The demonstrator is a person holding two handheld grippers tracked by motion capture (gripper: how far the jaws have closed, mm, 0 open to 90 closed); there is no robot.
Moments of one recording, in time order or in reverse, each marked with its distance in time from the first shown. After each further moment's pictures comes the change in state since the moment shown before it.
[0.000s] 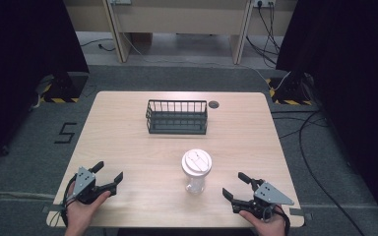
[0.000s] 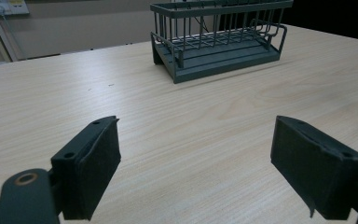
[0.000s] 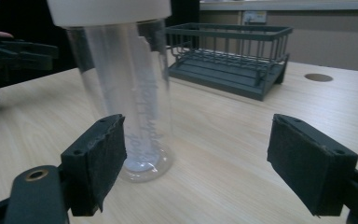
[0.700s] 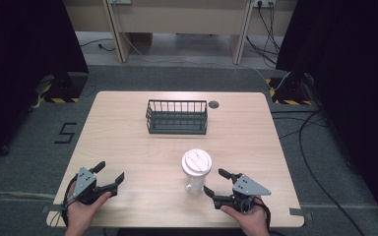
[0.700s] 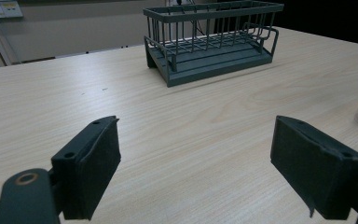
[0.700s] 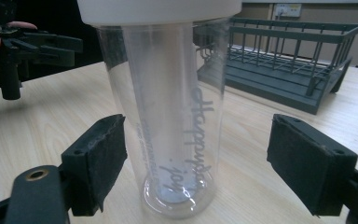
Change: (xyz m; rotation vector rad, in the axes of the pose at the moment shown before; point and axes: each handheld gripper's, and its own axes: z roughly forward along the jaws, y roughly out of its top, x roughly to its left) left arm -0.003 0.003 -0.001 -0.012 -0.018 0.003; right arm 0.022 0.009 0.047 0.037 0.088 -0.023
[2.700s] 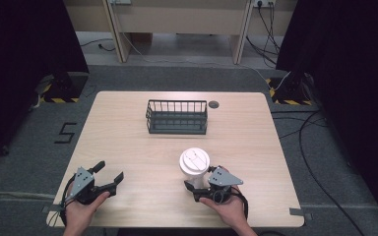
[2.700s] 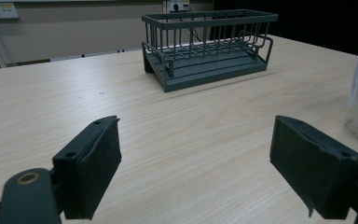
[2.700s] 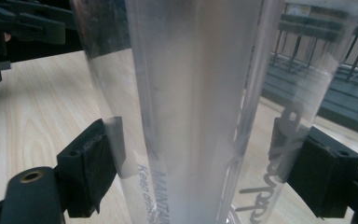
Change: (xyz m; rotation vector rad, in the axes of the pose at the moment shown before) left arm 0.002 0.001 -0.002 -0.018 -0.020 -0.022; right arm 0.011 0.002 0.062 0.040 0.036 -0.073
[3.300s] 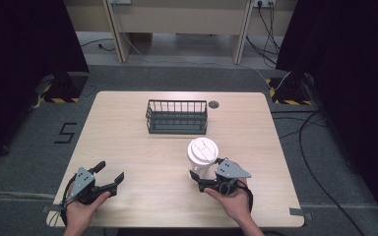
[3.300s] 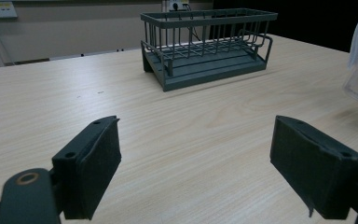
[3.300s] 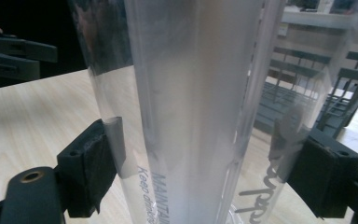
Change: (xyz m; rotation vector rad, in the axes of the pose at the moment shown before) left arm 0.000 -0.001 0.001 0.002 0.000 -0.002; right arm -0.018 0.020 -0.009 -0.055 -0.068 0.017
